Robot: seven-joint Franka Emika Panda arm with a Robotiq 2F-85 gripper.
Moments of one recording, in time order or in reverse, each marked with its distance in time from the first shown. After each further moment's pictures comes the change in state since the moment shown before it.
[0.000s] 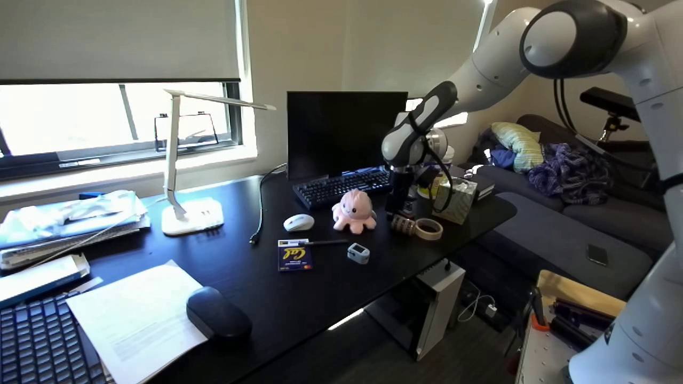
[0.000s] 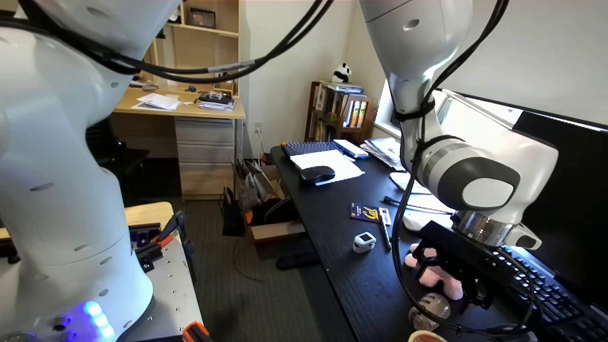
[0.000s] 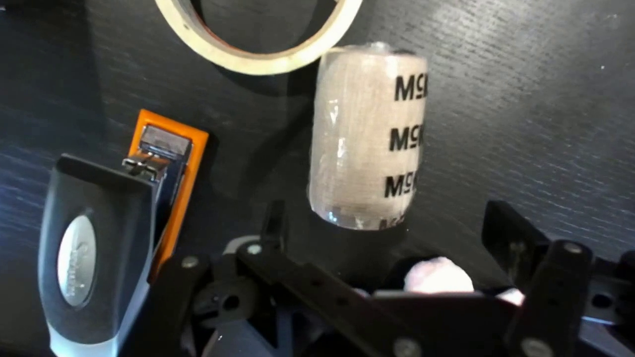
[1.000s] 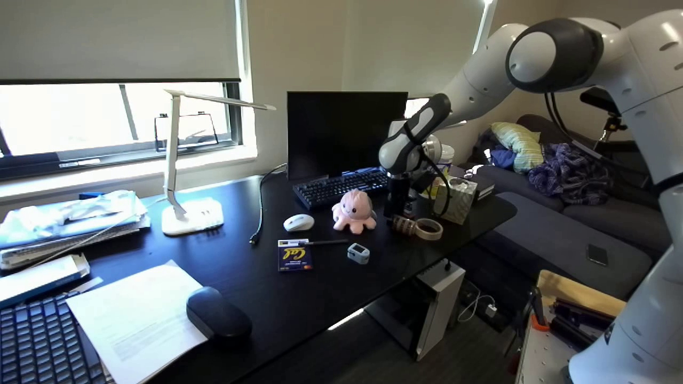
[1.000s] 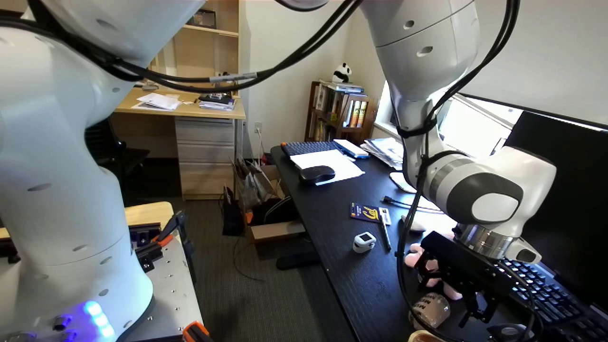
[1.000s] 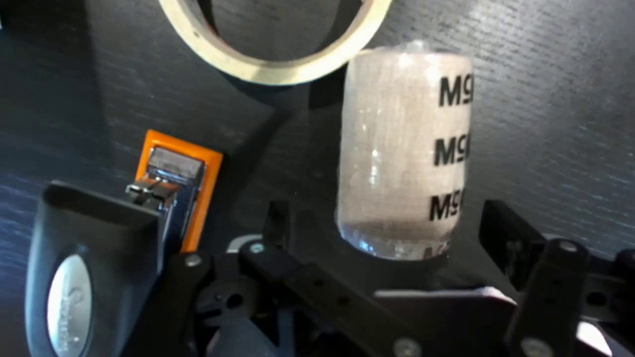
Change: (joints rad) arm -0.018 0.086 0.011 0.088 -0.083 -0.045 0.099
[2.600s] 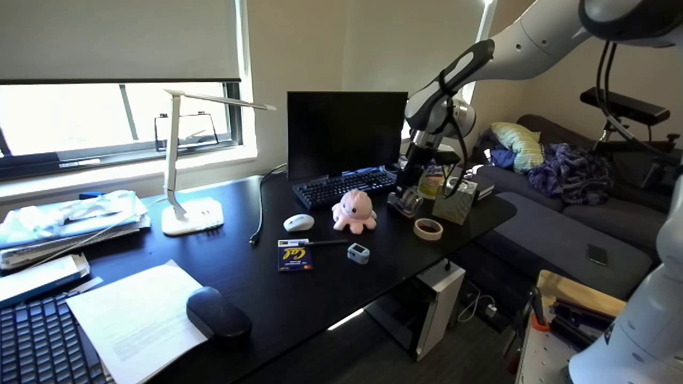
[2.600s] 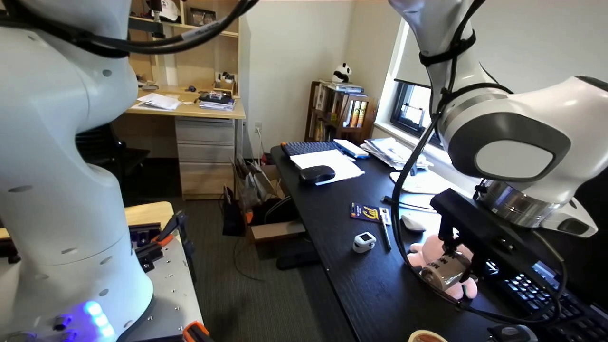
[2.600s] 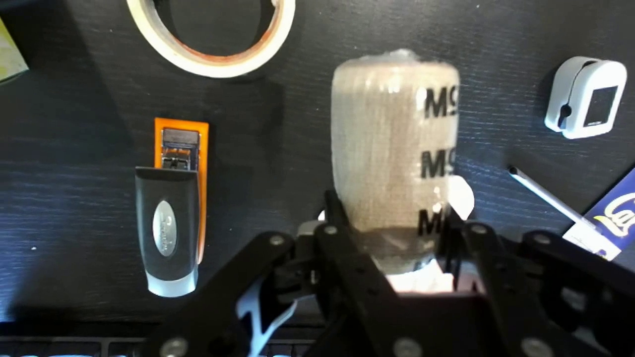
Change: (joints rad) arm -0.183 -0.310 0.123 -0.226 0.312 0.029 -0.151
